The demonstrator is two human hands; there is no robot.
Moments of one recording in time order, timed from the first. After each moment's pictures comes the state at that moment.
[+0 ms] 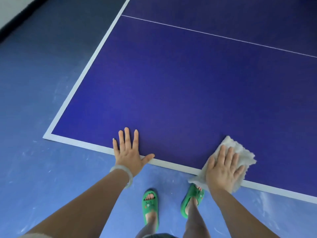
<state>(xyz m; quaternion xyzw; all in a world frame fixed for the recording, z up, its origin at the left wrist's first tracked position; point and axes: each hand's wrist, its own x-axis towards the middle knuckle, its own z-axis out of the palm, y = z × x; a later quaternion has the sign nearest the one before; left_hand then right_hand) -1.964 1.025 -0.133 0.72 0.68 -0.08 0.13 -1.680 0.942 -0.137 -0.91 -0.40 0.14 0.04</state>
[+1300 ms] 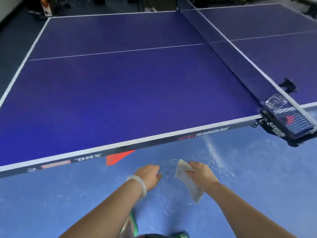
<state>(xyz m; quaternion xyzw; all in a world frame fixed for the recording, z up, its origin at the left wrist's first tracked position) -1.683 0.786 -0.069 0.86 0.36 -0.21 0.28 -1.498 0.660 -0.052 -0.84 -0.39 0.37 0.11</state>
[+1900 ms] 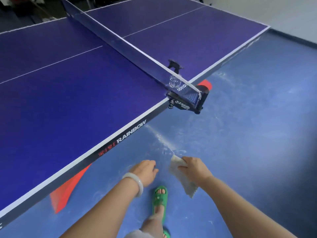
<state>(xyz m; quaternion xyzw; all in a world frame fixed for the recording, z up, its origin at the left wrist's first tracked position) -1.450 0.646 -0.054 0.93 0.17 -0.23 0.21 -1.345 0.460 -0.048 -0.90 -0.24 0.31 0.19</state>
